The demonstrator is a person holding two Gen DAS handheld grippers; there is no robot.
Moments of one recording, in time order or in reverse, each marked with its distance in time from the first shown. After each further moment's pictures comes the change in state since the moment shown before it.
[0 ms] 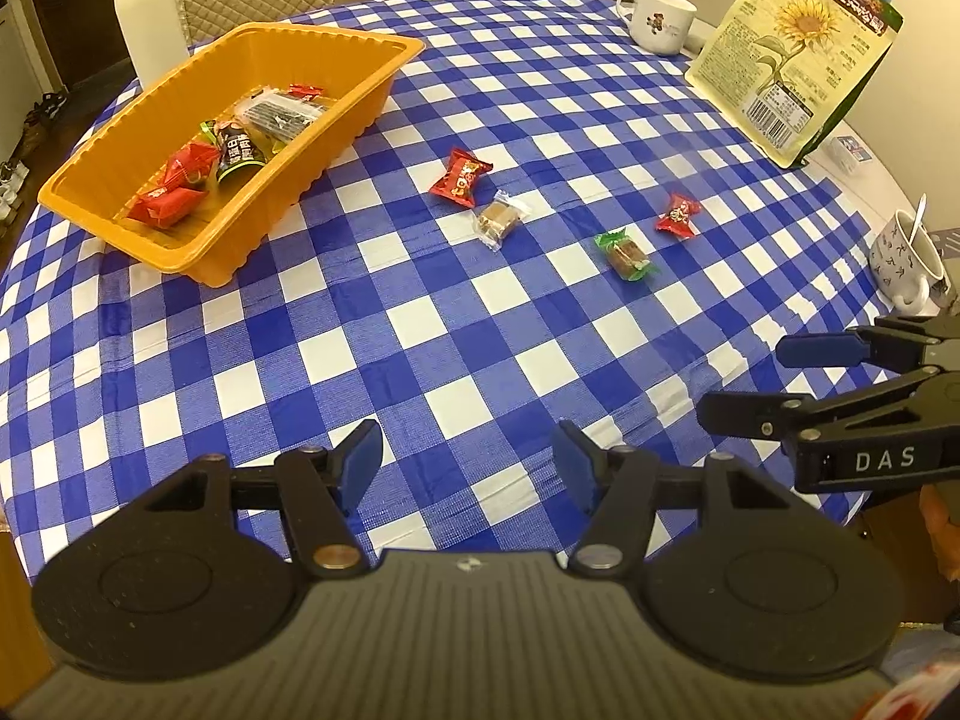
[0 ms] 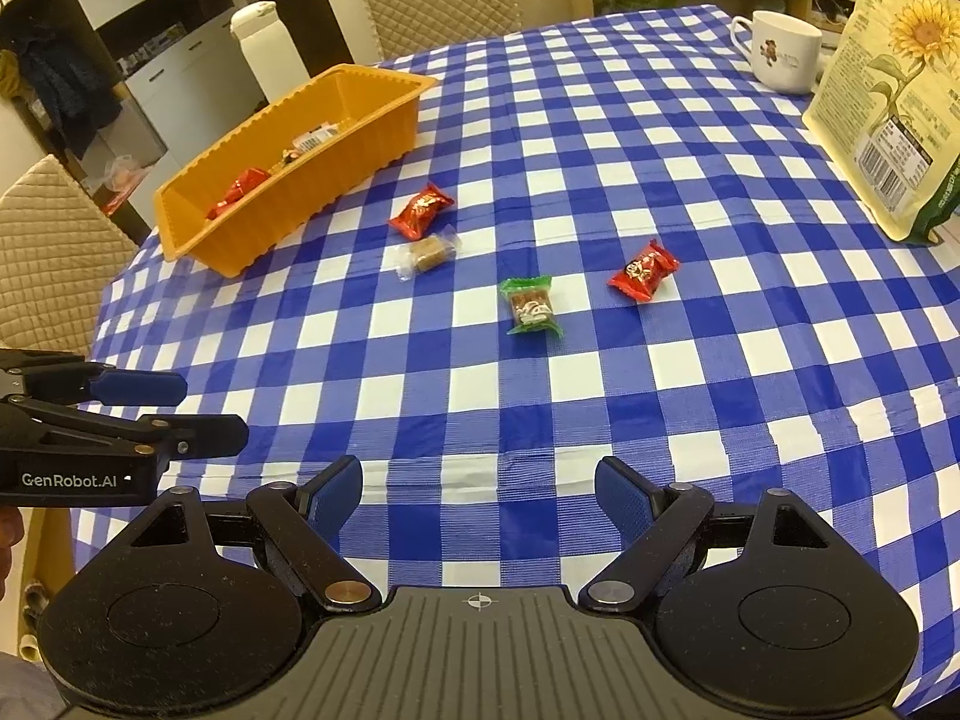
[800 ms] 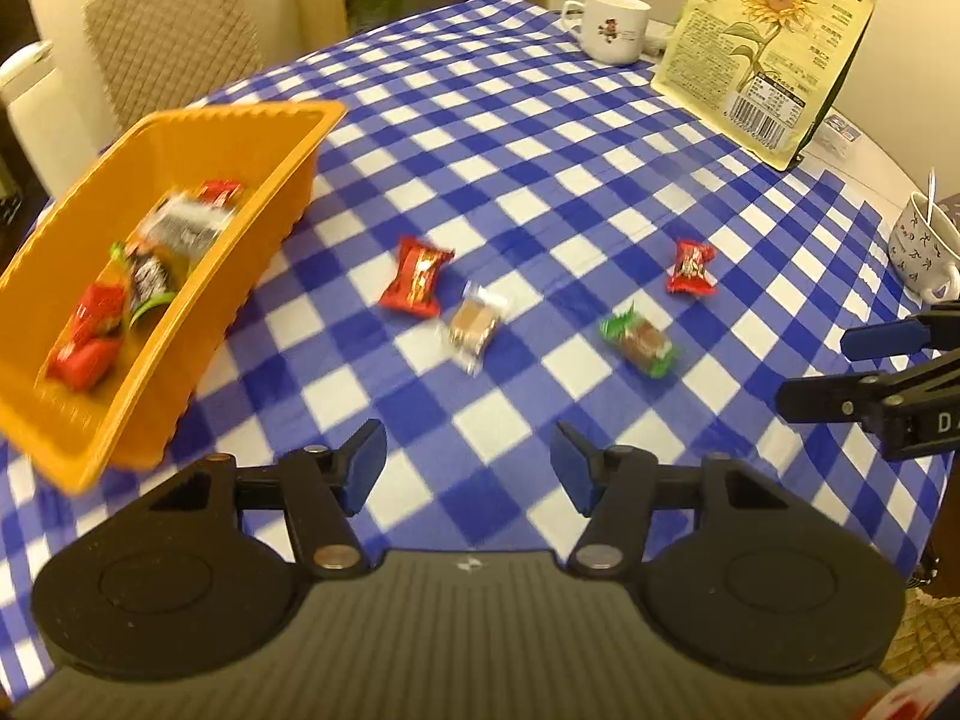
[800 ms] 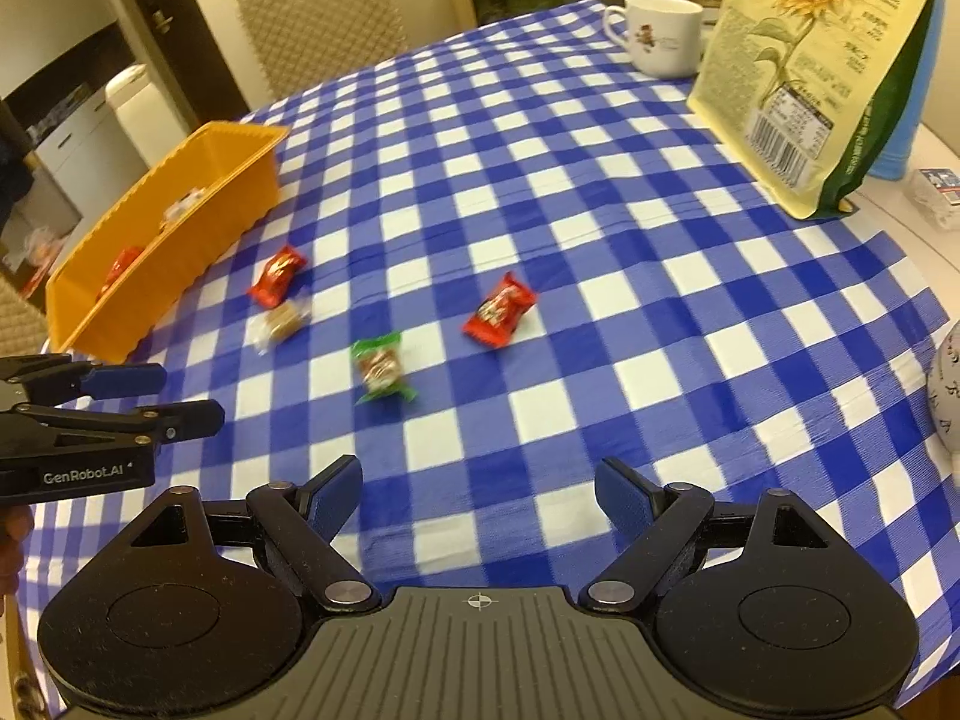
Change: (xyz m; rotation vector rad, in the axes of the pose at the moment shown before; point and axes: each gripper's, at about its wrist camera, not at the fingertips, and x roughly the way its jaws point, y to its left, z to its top) left arm 0.065 -0.011 0.053 0.191 -0.096 -0.028; right arm 0.009 -0.048 0.018 0.153 -0.056 -0.134
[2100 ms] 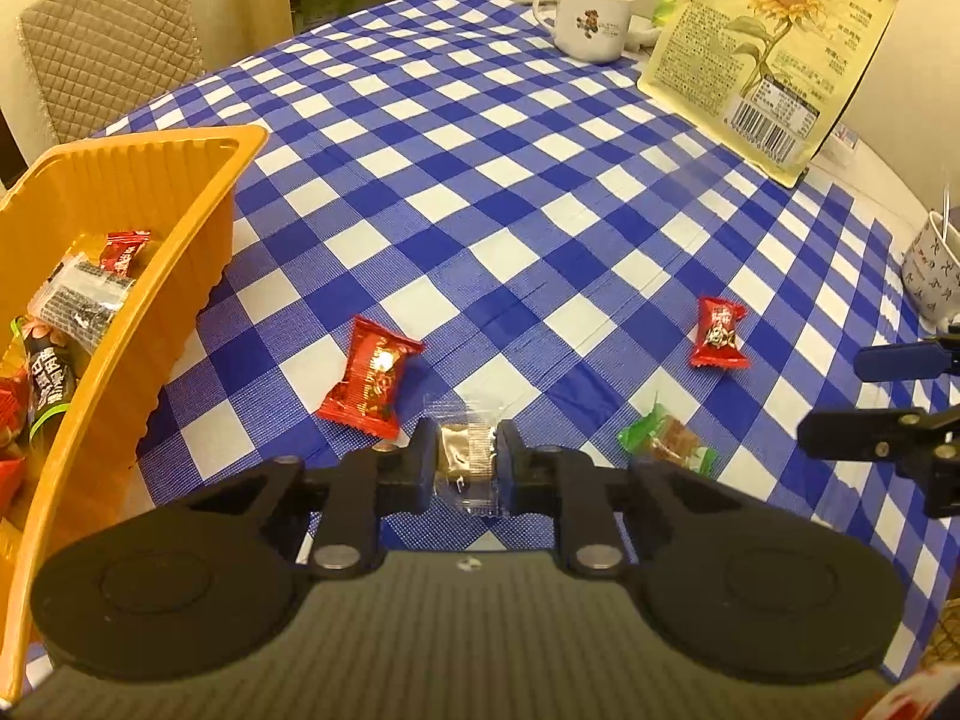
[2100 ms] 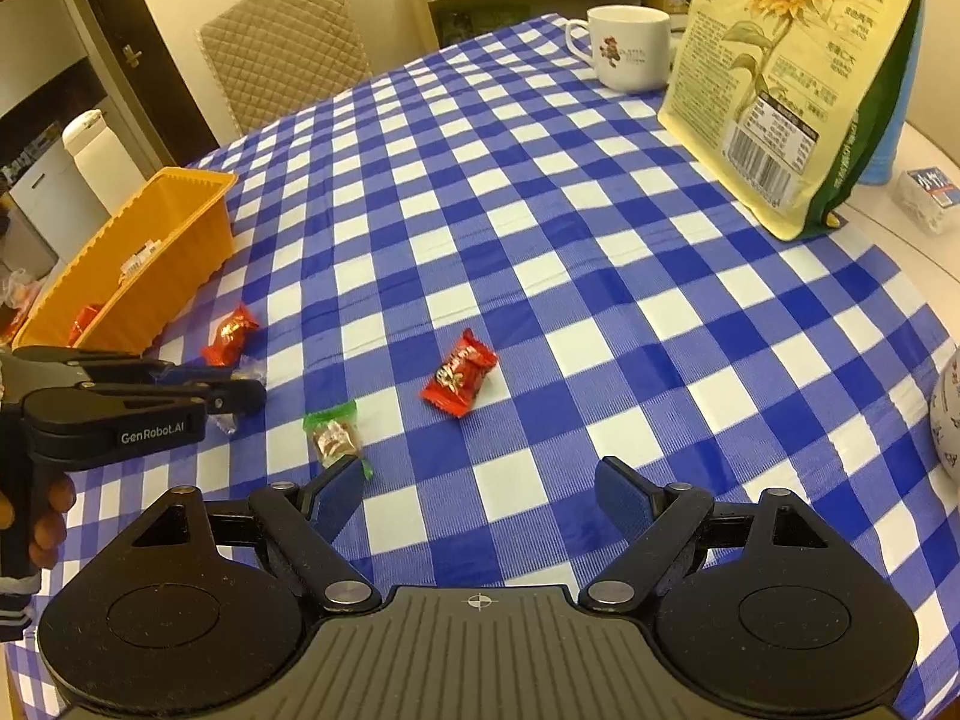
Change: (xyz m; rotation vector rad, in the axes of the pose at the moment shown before) left arm 0.060 0.008 0.042 0.026 0.013 -0.087; right arm 0.022 -0.009 0.020 0.056 -0.048 -0.028
